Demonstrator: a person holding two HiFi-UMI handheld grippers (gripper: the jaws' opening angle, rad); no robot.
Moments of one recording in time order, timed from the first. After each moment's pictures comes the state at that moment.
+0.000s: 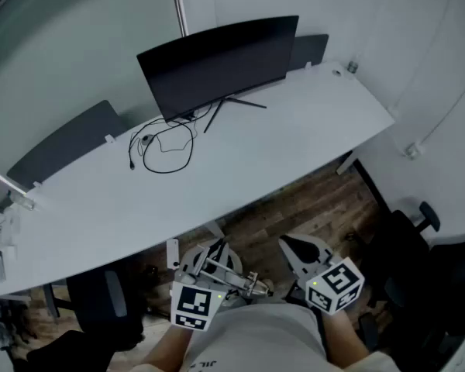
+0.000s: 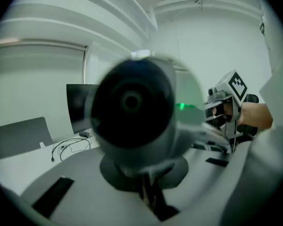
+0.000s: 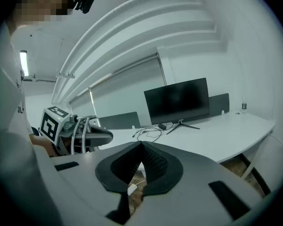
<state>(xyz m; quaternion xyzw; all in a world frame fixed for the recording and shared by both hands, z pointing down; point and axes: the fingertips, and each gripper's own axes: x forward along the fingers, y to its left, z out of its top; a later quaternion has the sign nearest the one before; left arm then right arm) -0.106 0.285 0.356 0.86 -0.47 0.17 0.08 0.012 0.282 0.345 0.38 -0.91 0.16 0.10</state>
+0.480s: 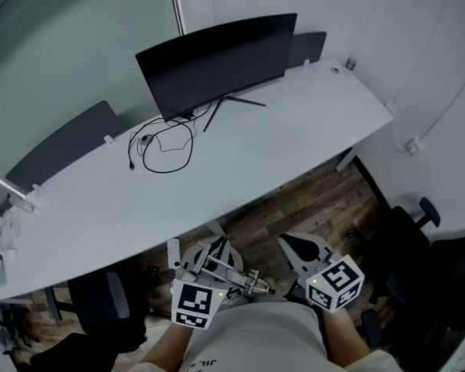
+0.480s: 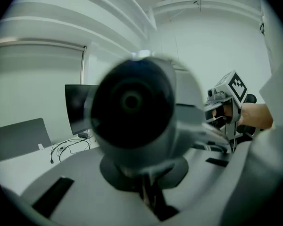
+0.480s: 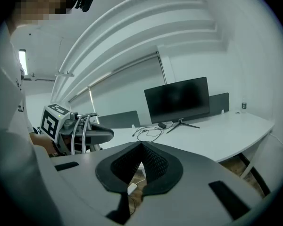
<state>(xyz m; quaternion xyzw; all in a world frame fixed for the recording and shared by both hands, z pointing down) -0.110 0.281 0.353 0.87 -0.46 0.17 0.07 0.005 0.282 0.348 0.38 -0.90 0.16 0.11</state>
